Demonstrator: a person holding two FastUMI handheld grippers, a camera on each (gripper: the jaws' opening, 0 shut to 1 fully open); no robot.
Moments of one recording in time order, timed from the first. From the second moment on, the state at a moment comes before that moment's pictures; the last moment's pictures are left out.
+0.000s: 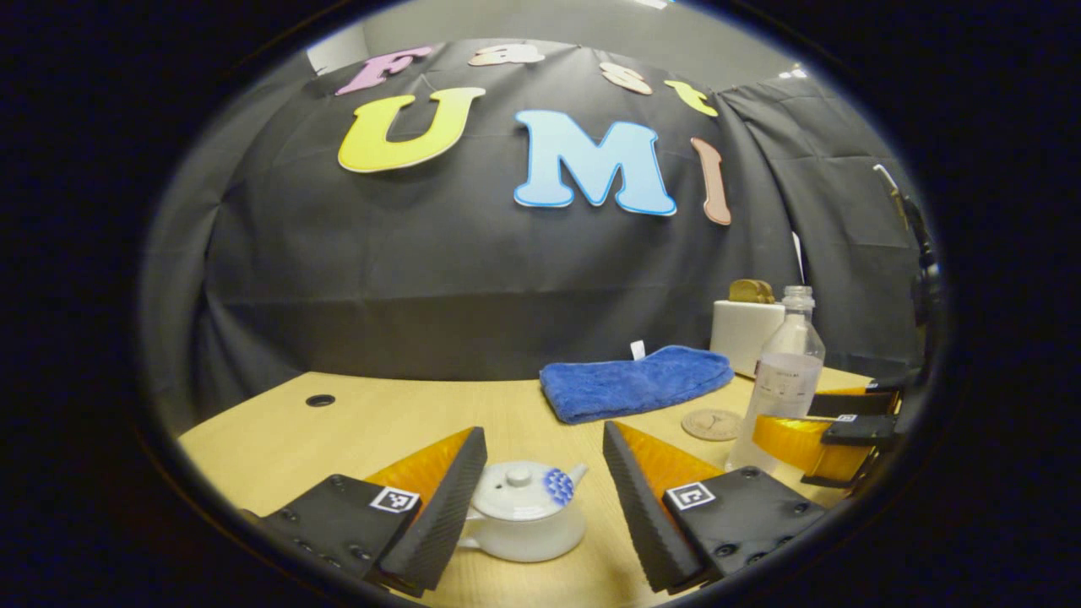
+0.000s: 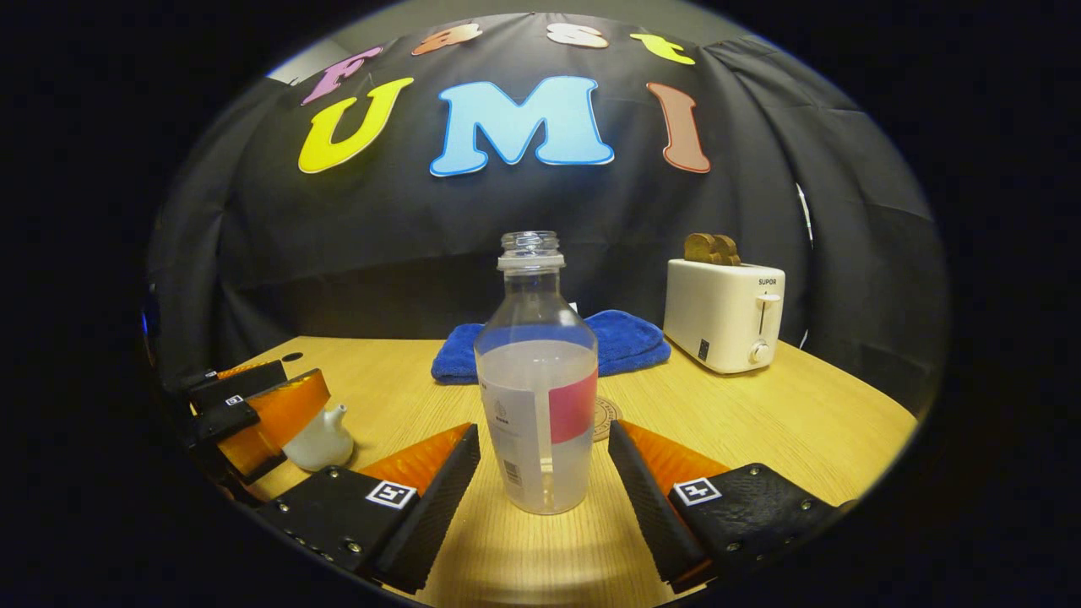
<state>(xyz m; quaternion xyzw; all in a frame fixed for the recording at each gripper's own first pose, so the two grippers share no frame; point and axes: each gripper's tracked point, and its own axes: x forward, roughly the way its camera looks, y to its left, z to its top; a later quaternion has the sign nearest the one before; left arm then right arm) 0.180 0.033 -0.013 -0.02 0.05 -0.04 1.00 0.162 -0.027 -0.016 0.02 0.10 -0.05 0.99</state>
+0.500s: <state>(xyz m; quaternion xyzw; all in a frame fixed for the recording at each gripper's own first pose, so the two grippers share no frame) 0.183 0.044 -0.020 0.01 0.07 -0.01 1.00 0.166 -0.031 -0.014 0.04 0.09 -0.04 0.99</state>
